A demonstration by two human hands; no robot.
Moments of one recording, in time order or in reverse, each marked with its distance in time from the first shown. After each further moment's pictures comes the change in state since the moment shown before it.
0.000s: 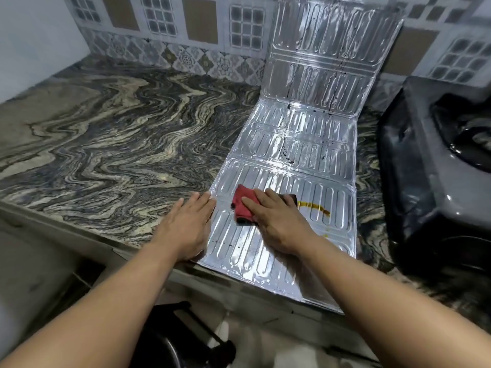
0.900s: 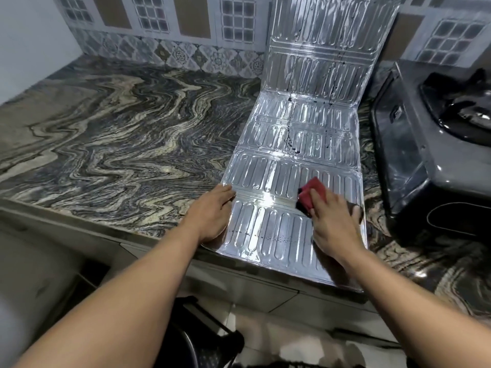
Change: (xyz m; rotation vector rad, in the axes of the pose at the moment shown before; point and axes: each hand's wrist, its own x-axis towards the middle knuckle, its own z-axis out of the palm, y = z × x) left_hand 0.007 0.025 -0.005 -0.430 0.033 0.048; right_hand -0.081 0.033 0.017 -0.034 0.109 0.553
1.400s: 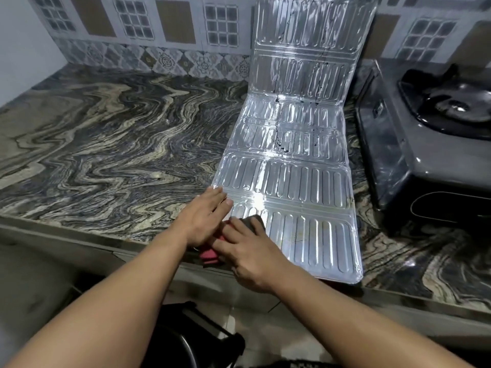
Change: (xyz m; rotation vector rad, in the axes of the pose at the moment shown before) left_hand 0.000 -0.006 0.004 -0.027 -0.060 0.027; right_hand -0.040 -0.115 0.008 0.003 -0.136 -0.741
